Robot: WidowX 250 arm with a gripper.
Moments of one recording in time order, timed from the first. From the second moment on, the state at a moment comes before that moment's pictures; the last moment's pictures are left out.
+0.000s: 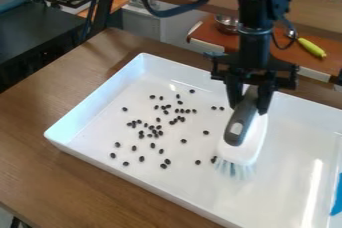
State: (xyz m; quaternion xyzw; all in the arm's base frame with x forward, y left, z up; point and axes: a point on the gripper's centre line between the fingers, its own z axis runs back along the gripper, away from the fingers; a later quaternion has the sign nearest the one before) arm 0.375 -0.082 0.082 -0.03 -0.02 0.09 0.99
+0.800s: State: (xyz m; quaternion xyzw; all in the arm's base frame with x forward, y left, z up) arm 0.368 -0.007 0.081 -0.01 -0.02 0.12 0.99
